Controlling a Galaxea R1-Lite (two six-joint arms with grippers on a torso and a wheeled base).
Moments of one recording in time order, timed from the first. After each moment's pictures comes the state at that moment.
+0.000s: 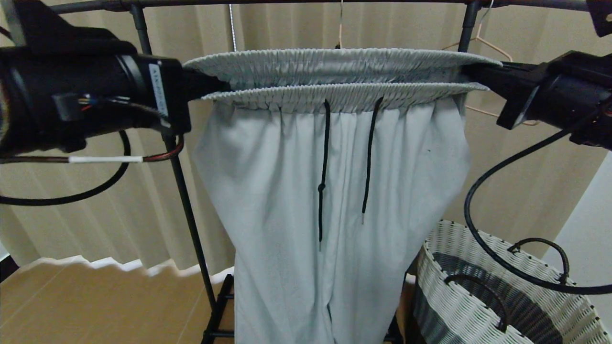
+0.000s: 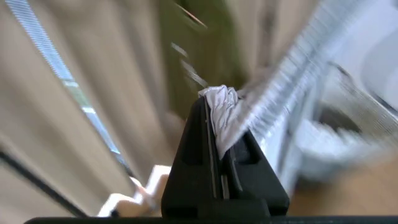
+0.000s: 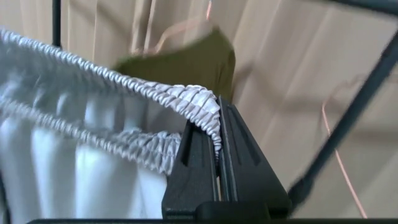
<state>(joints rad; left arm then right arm) -0.61 1.39 -1.25 -0.08 0.14 0.08 0.33 1.43 -1.04 -0.53 0.15 -0.15</state>
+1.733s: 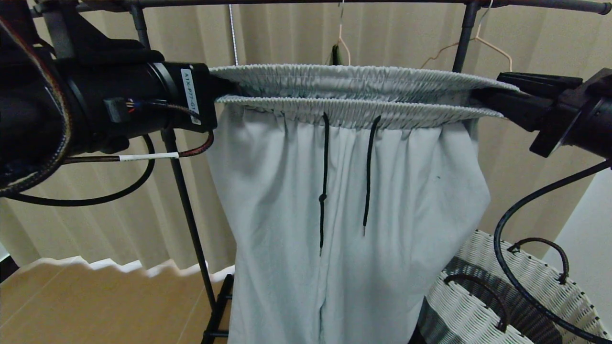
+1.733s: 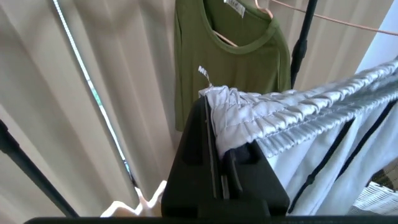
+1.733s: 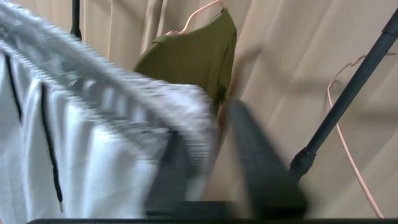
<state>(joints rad) -0.63 1.43 -1.22 -0.16 0.20 0.03 0.35 1.31 -0.91 -0.50 0.16 -0.15</state>
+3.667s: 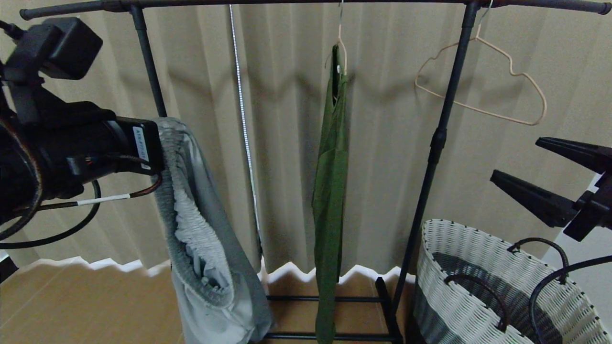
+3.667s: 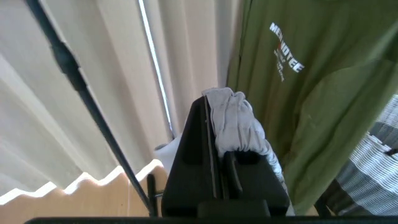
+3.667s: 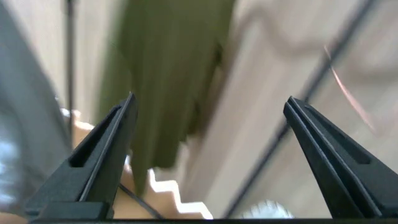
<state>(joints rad) -0.44 1.33 -0.99 -0.20 0.22 0.05 0.15 1.17 -0.51 -0.71 0.34 -0.17</state>
